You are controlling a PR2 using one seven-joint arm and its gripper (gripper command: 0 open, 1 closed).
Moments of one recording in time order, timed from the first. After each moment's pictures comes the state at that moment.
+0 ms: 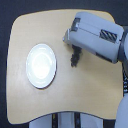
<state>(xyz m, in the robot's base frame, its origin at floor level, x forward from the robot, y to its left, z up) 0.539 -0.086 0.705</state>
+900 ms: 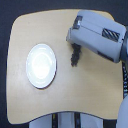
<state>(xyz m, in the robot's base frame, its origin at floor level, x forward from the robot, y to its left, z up) 0.542 -0.096 0.712</state>
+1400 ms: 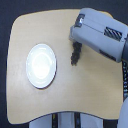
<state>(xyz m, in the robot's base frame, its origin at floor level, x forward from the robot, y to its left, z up) 0.545 -0.106 0.721</state>
